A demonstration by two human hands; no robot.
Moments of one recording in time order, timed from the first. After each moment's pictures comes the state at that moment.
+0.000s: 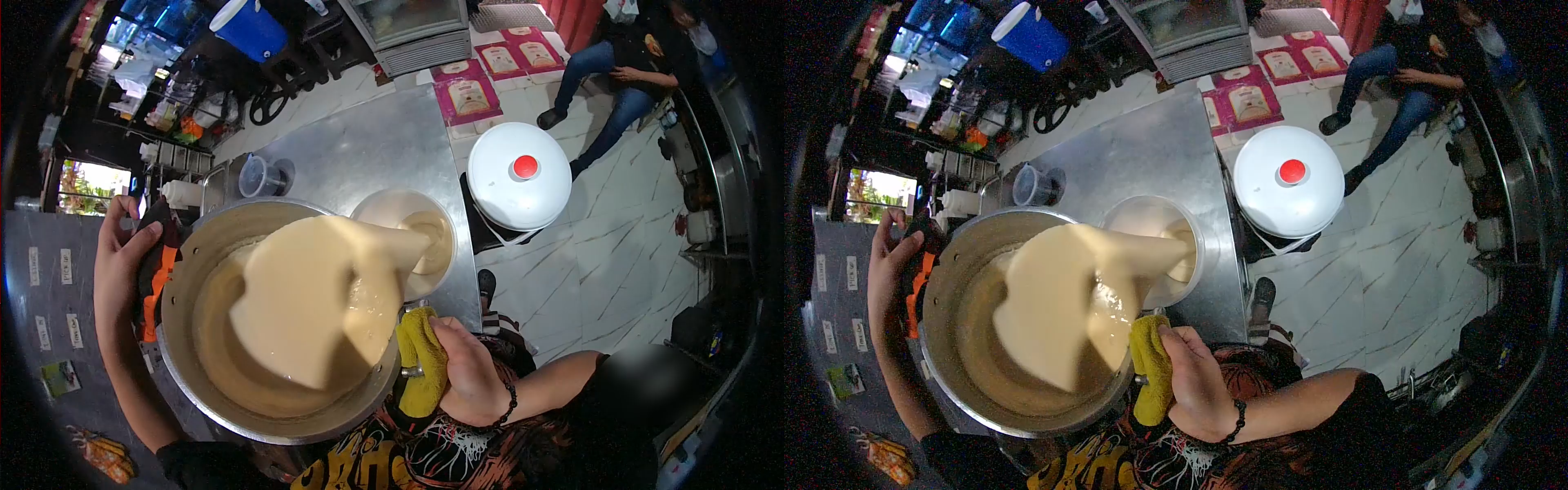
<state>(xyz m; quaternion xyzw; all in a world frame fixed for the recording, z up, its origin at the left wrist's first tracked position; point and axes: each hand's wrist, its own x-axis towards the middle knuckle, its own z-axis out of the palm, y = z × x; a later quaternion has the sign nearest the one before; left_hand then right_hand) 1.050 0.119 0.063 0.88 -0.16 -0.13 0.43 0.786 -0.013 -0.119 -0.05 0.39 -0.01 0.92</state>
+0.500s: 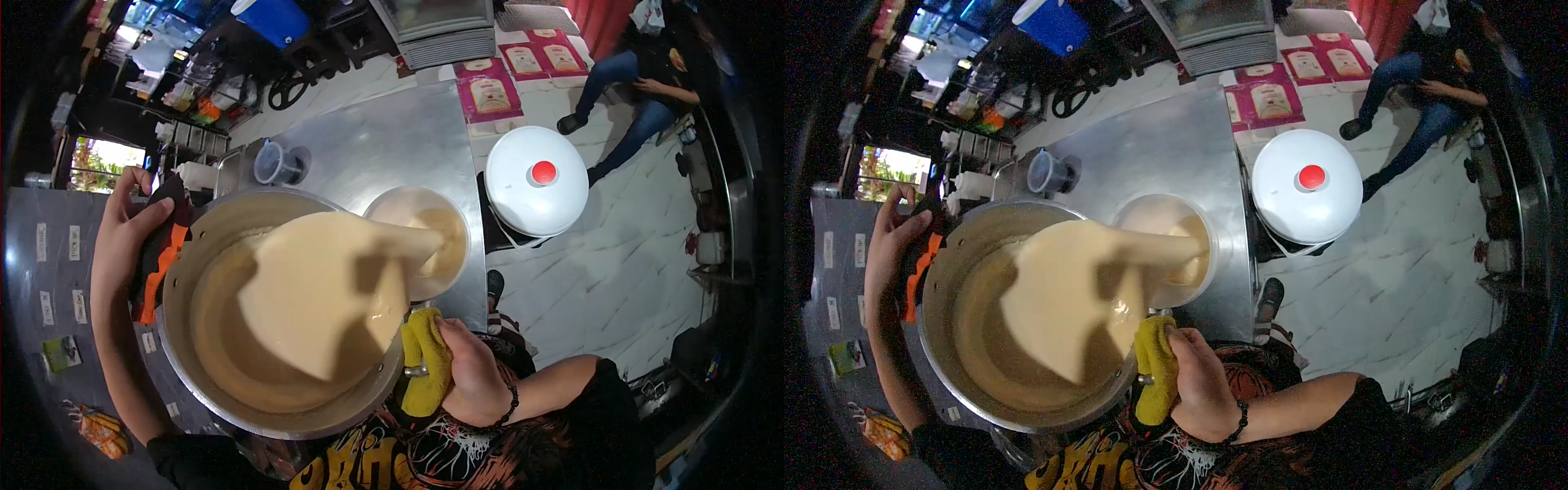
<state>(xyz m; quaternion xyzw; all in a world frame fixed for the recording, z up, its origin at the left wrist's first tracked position) 1.053 0.106 0.076 0.91 -0.16 -0.15 0.35 0.785 -0.017 -0.131 -0.01 0.35 0.04 0.93</state>
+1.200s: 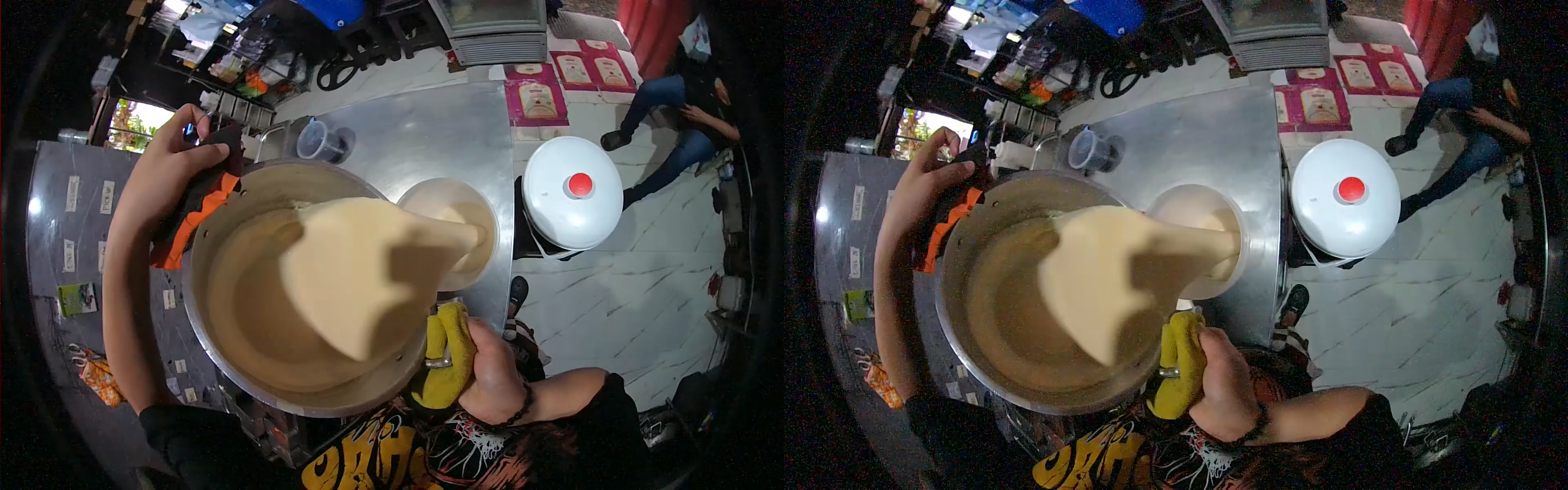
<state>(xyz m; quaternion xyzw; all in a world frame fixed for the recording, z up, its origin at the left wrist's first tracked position) 1.047 0.068 0.091 0.93 -0.17 -0.18 0.27 0.779 -0.025 -0.138 0.00 0.32 0.09 0.94</state>
